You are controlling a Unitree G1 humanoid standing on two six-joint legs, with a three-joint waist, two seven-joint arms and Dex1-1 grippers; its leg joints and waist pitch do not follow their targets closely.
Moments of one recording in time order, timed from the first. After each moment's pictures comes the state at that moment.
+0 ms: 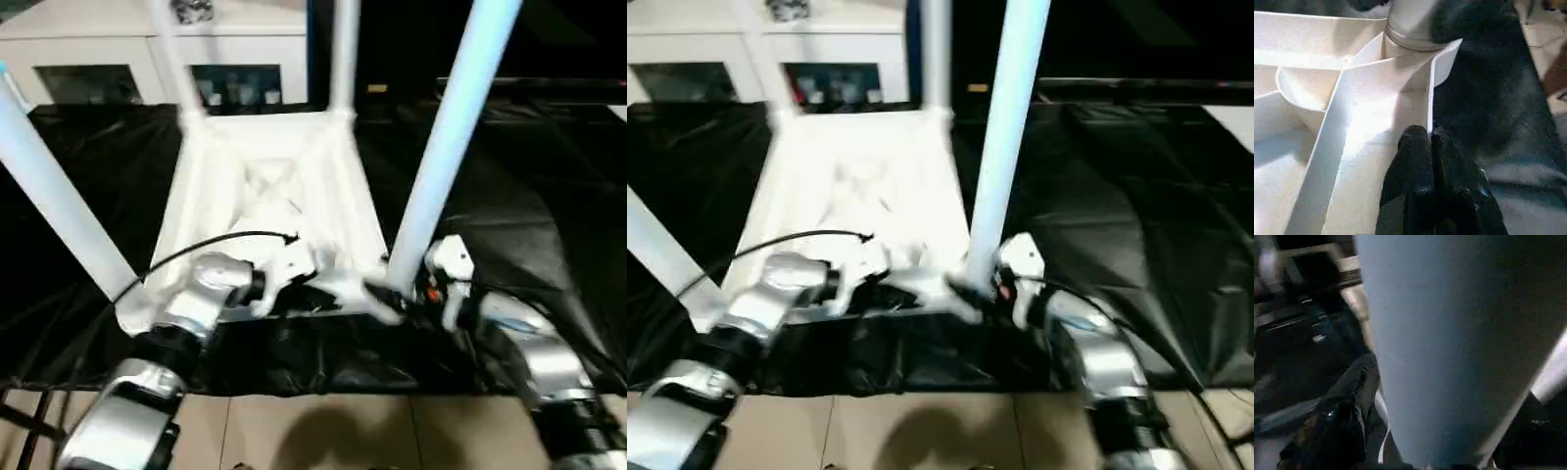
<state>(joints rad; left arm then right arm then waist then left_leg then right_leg) -0.64 0.24 -0.25 0.75 0.07 -0.06 -1.29 -0.28 -0.37 0.10 0.29 0.22 0.13 1.04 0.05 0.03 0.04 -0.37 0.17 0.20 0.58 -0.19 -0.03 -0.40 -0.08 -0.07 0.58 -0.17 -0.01</state>
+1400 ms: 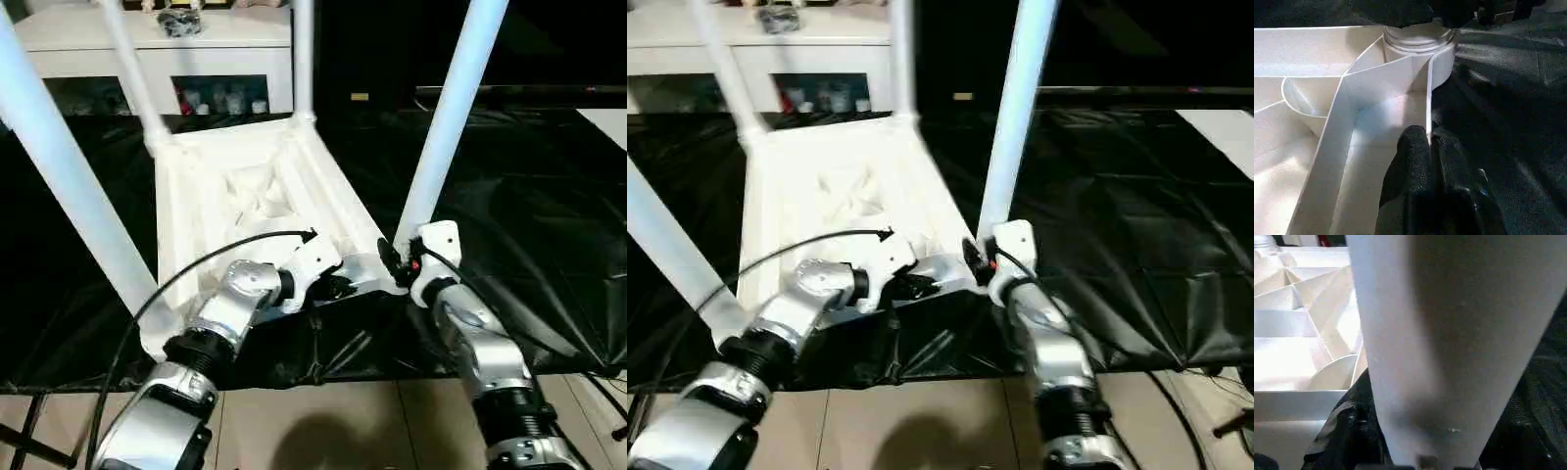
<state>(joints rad) -0.63 0.09 -0.24 0.75 0.15 0.07 -0.91 -0.36 -0.05 -0.02 0.41 0.03 0.14 0.25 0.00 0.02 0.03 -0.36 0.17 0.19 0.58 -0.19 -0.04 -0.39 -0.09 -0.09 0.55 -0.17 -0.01</state>
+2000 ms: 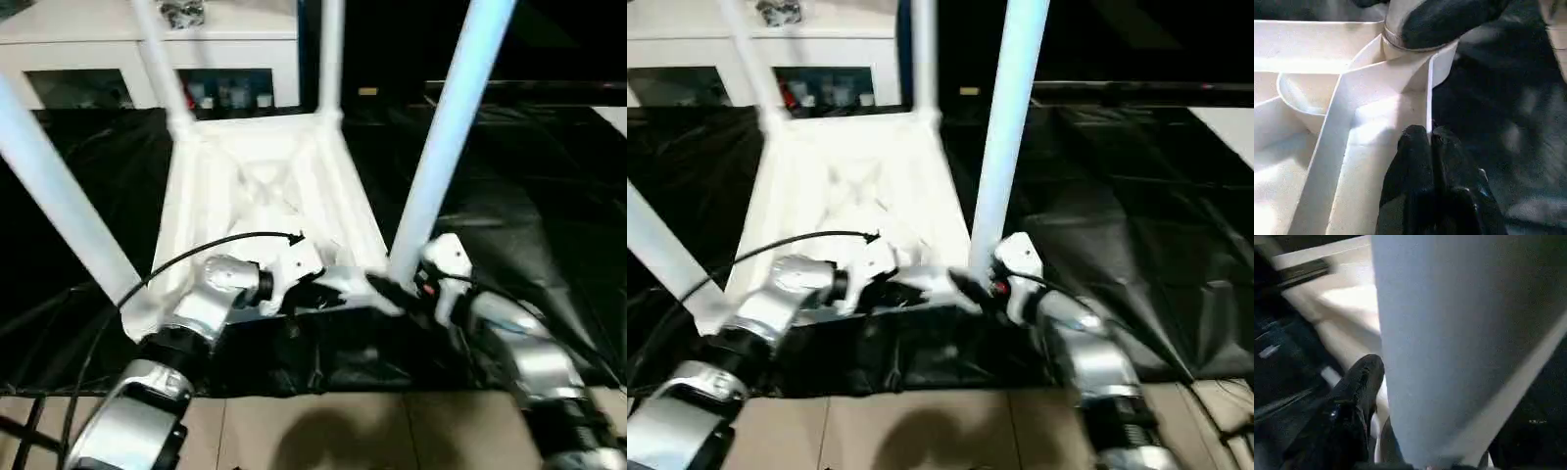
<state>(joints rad) -0.64 0.22 -0.25 0.75 0.09 -0.04 -1.20 -0.28 -0.34 0.08 0.31 0.17 0.12 0.89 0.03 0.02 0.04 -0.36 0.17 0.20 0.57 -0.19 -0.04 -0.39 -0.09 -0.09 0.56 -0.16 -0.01</state>
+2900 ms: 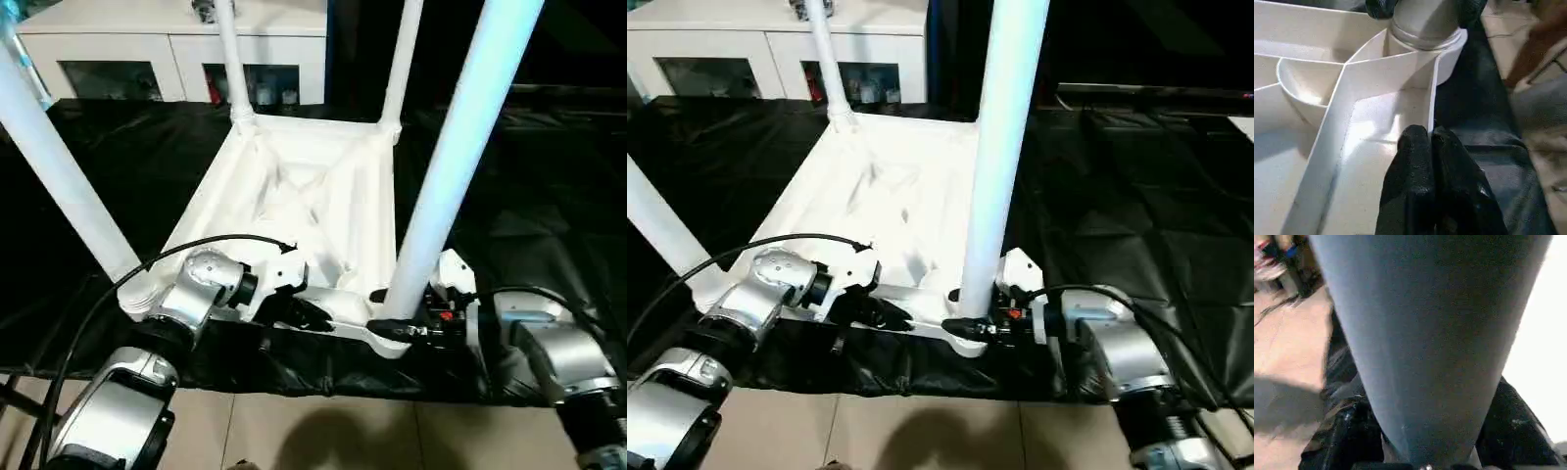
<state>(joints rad) -0.69 0.27 -0.27 0.87 0.06 -0.13 -1.37 -0.32 -0.38 0.13 0.36 0.23 0.10 1.18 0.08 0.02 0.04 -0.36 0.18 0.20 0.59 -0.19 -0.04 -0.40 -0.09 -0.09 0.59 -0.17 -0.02</state>
